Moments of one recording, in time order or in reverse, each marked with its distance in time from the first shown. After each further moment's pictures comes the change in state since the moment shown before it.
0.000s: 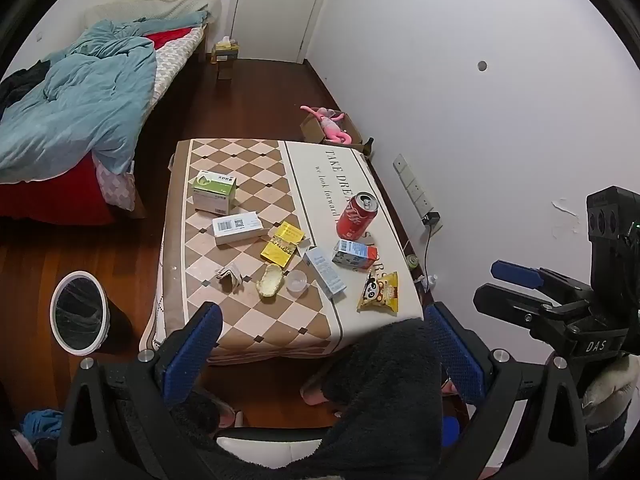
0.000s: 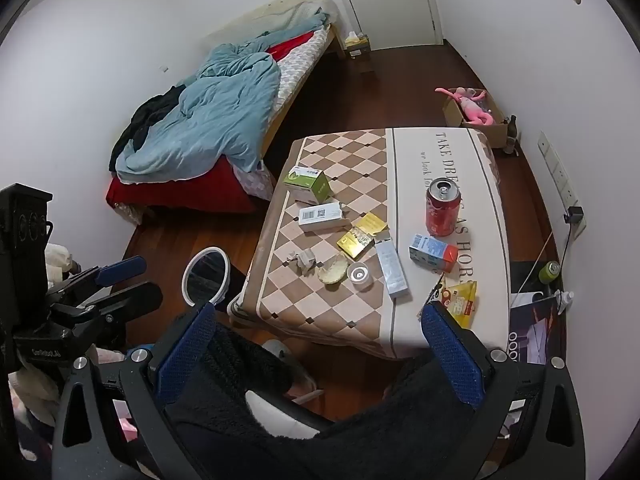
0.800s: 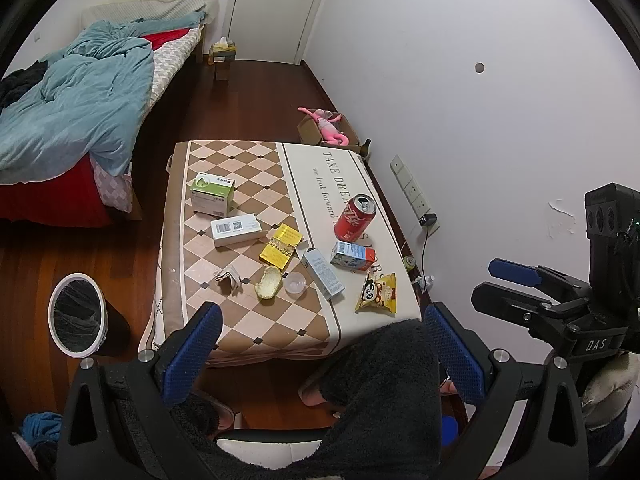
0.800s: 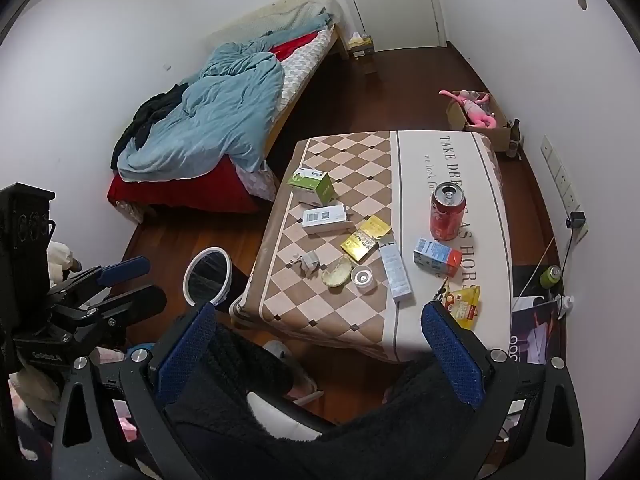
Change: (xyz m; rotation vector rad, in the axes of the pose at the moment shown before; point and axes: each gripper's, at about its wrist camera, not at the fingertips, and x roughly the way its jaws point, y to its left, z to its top) left arm -0.001 -0.004 0.002 -0.001 0.001 -0.011; right arm 0.003 0.009 0.005 -0.007 -0.012 -0.007
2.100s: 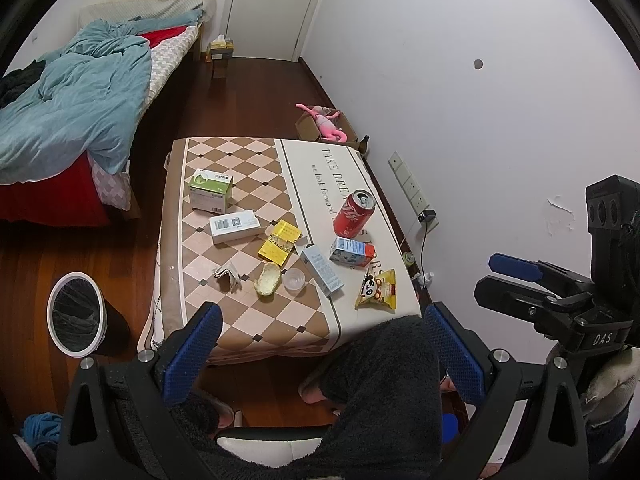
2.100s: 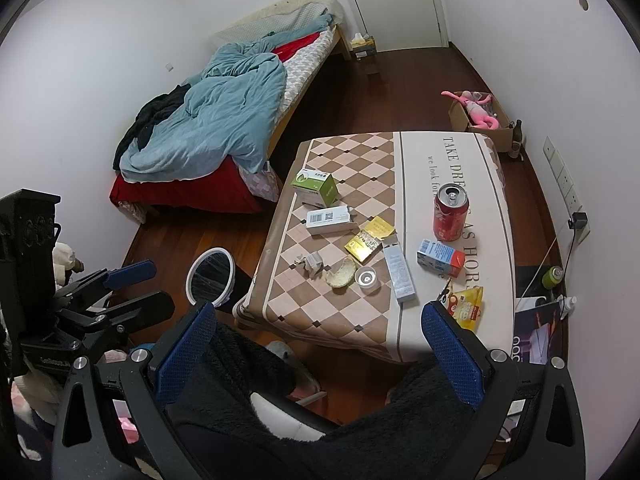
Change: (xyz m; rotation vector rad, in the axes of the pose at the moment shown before) left arm 0.004 0.000 -0.006 0.003 0.001 -0.006; right arm -0.004 0.005 0.002 -0.002 0.000 0.005
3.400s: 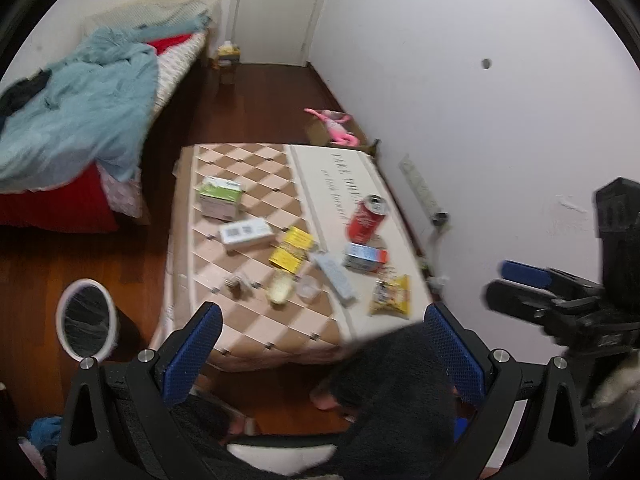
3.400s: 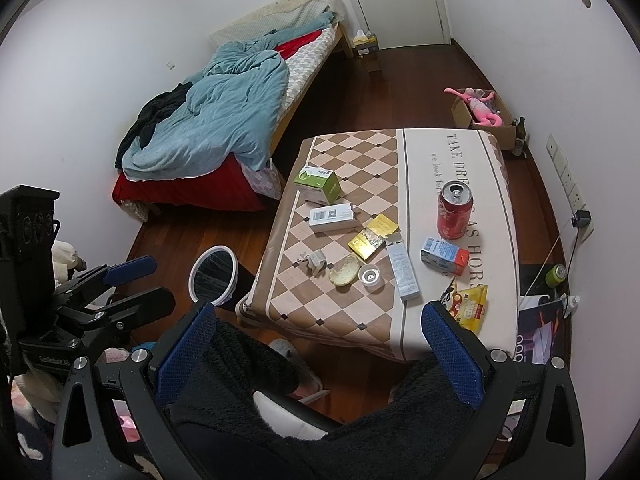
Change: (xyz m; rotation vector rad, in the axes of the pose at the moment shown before) left arm 0.007 0.005 0.008 0.019 -0.021 0.090; right arm 0.003 0.003 -0.003 0.006 0.001 0.004
